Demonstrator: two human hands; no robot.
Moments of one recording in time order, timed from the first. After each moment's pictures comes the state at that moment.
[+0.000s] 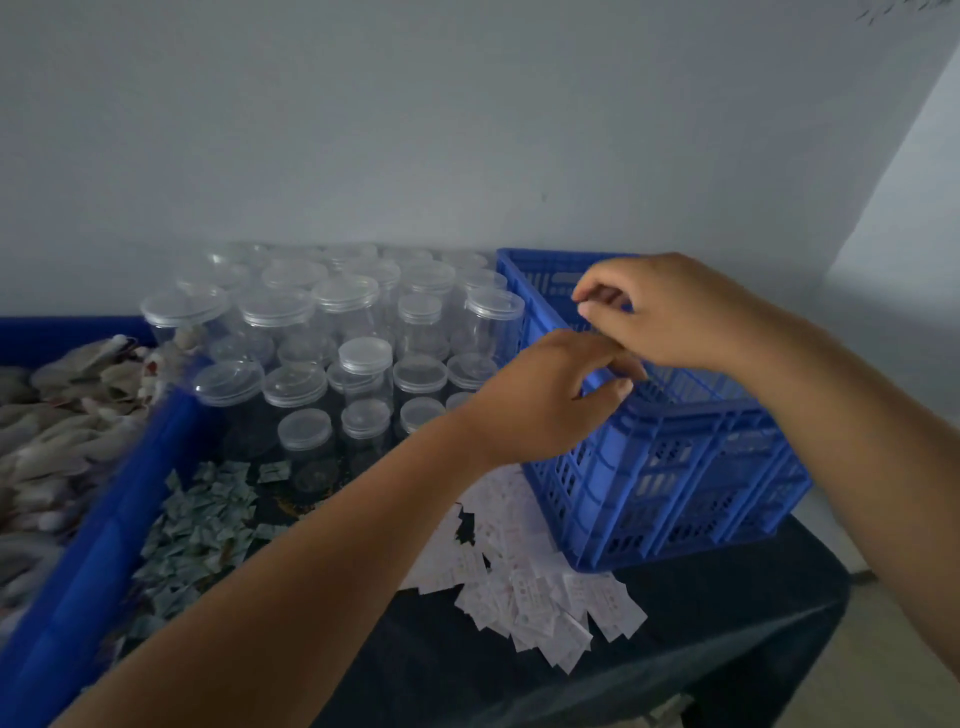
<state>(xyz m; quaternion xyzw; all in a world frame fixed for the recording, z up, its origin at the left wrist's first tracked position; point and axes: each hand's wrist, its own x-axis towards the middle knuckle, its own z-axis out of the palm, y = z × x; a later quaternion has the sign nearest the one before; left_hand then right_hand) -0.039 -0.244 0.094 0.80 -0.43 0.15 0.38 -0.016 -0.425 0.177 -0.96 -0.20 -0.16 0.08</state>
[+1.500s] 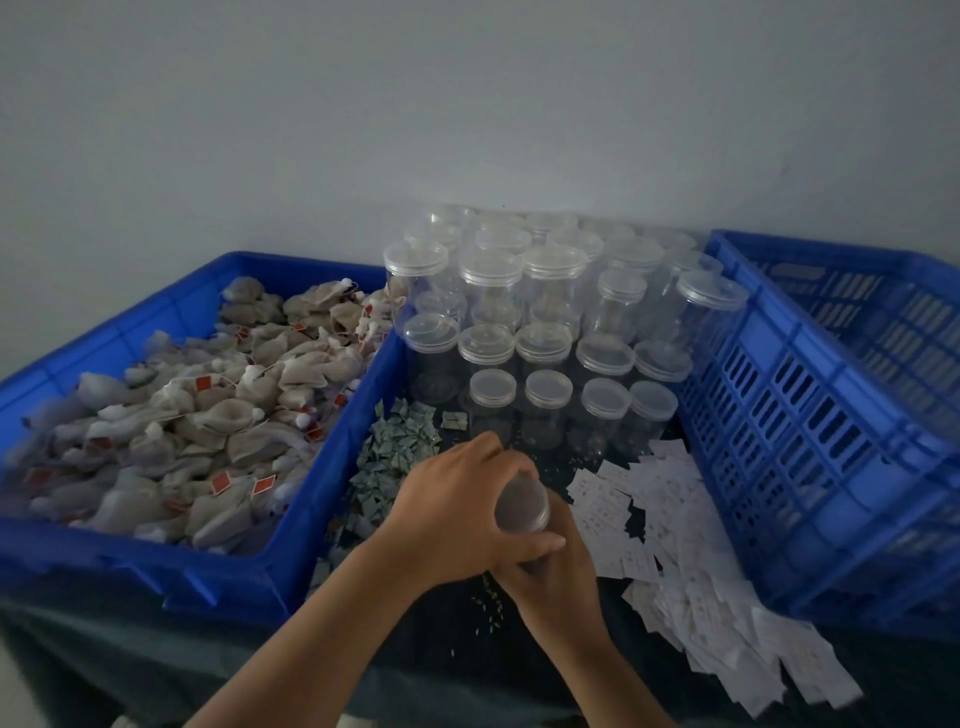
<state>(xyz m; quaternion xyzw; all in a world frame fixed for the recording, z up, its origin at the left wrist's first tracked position) -0.122 -0.035 -0.044 0.97 -0.10 0.15 0.17 -0.110 -0.196 -0.138 -0.78 -0.22 -0.08 0.59</state>
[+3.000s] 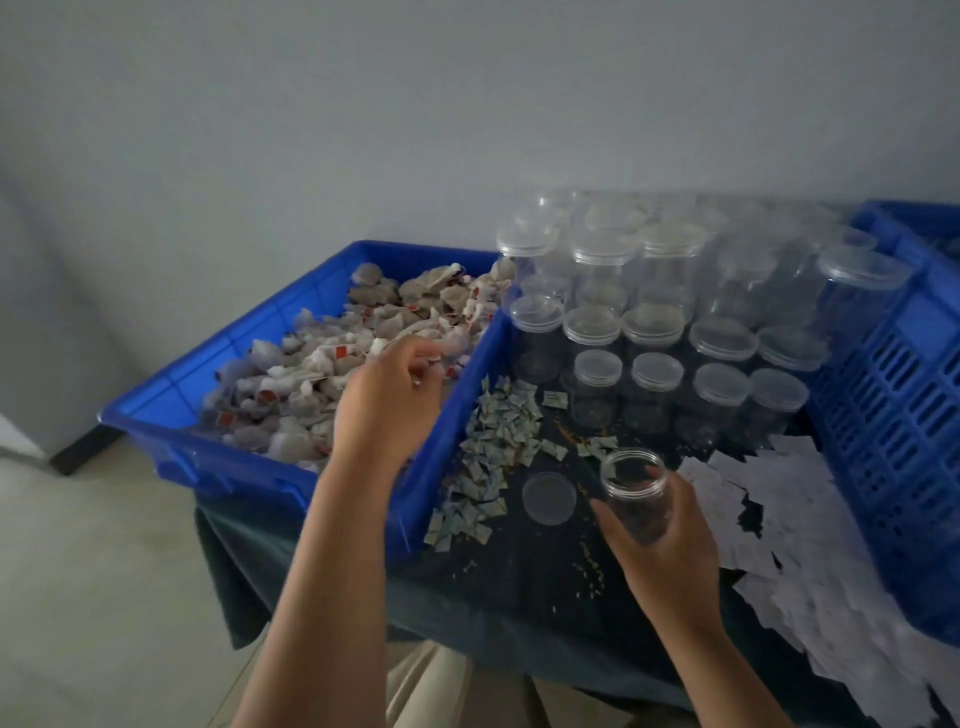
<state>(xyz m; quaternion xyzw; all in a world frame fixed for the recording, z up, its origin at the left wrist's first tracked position) -0.163 0.094 -0.003 0.89 0.25 0.28 0.27 -0.114 -0.197 -0.129 -0.81 -0.18 -0.18 0.53</state>
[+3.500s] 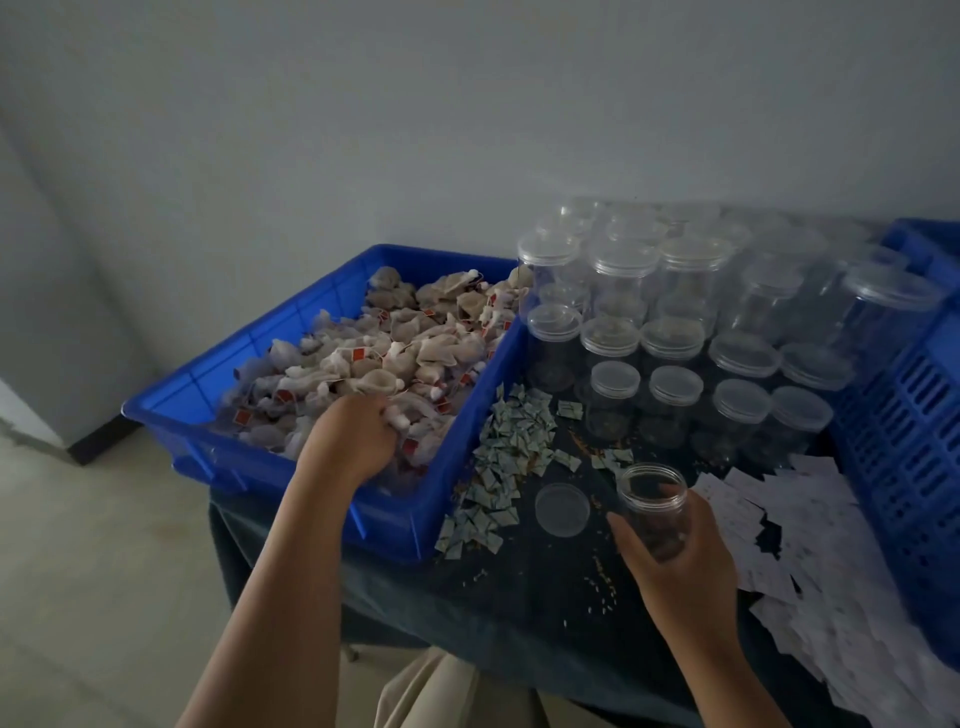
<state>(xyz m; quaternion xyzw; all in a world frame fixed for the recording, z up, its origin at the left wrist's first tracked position) -0.179 0.157 -0.033 0.93 0.32 0.06 0.15 -0.112 -0.199 -0.138 -0.81 -0.17 -0.13 0.55</state>
